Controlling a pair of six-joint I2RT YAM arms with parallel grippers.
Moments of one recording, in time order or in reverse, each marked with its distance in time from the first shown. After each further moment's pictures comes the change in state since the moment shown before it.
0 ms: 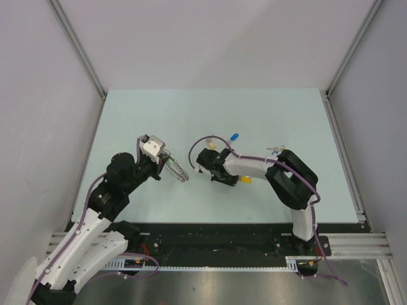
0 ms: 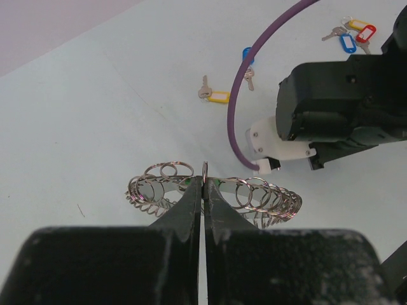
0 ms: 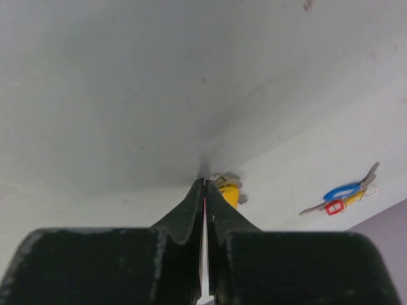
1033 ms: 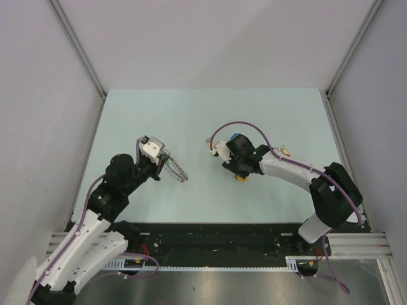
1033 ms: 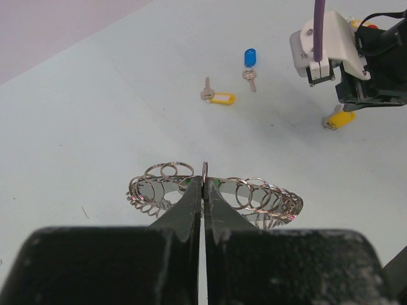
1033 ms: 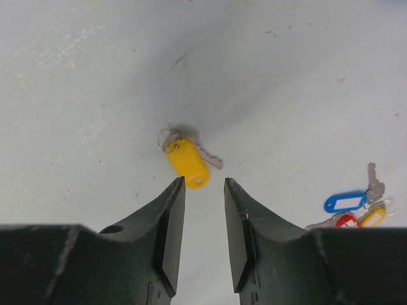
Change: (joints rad) left arm 0.000 -0.018 -0.011 0.008 -0.002 0.016; right arm -0.169 -0.351 -0.237 0.264 -0.277 -0.068
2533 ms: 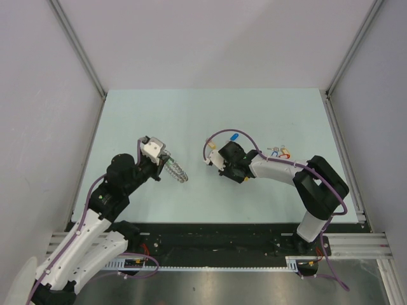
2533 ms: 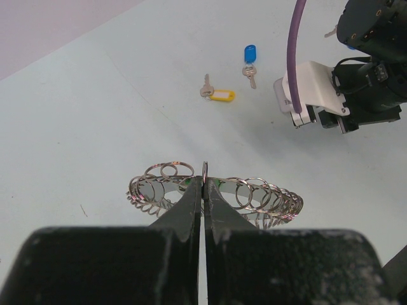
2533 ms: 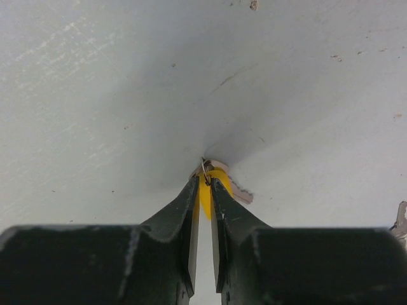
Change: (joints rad) left arm 0.000 0.006 -0.005 0.000 0.000 0.001; right arm 0.042 0.110 -0.040 0.084 0.000 -0.047
